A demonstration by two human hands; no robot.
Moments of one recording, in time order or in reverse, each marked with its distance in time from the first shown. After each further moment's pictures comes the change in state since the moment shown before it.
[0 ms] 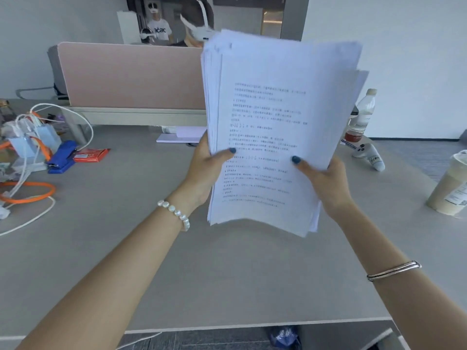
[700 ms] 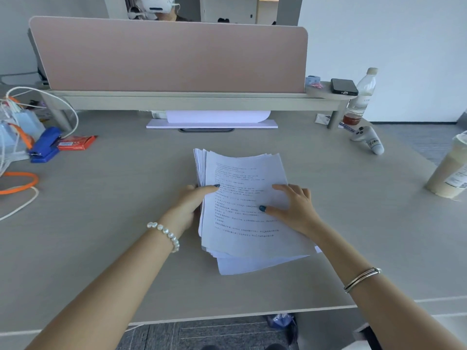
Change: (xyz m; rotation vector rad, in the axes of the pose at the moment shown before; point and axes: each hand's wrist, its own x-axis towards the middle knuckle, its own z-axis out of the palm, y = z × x) left_hand -0.025 -0.085 -0.027 0.136 0.148 -0.643; right_hand -0.029 0.098 0.007 -0.804 -0.320 0.185
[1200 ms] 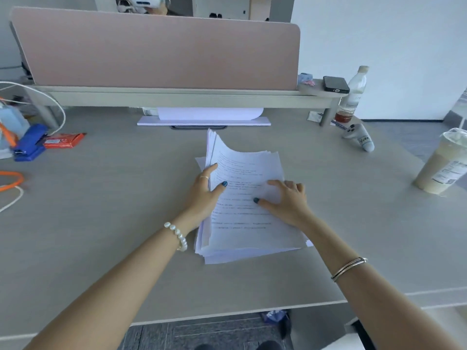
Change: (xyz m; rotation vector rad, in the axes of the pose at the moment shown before) left_hand 0.003 -0.011 0.029 0.389 -0.060 0.429; right_hand 0.007 -0.008 -0.003 -0.167 0.014 0.085
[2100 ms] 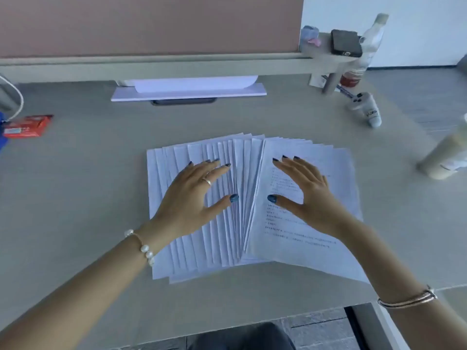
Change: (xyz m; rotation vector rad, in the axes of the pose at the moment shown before) left_hand -0.004 0.026 -0.026 0.763 -0.201 0.377; right_hand -0.023 0.008 -0.067 0.049 -0.104 -0.257
